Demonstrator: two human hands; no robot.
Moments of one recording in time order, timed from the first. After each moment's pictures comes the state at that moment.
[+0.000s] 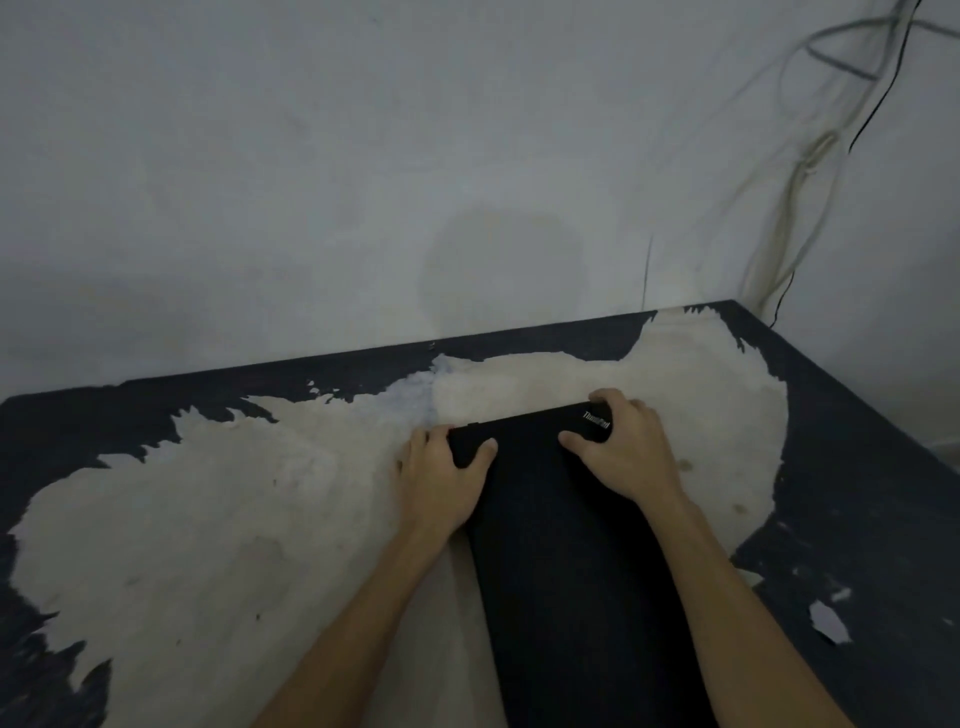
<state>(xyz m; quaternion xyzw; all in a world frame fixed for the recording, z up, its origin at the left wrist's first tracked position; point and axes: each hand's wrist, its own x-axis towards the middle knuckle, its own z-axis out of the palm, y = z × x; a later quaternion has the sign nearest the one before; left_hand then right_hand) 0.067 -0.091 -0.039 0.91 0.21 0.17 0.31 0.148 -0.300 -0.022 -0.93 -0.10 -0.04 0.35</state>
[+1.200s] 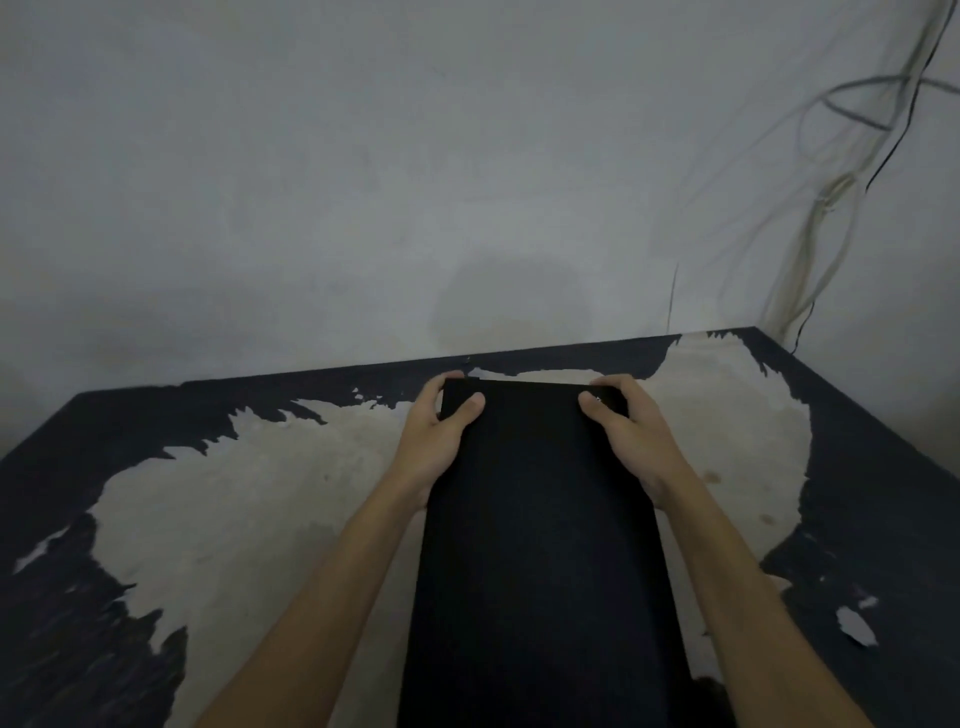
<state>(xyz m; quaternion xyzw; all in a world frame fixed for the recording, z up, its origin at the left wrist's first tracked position) 0.041 -0.048 0.037 0.67 0.13 0.15 0.71 0.122 -0.267 0.025 -0.77 -0.11 0.02 0.63</state>
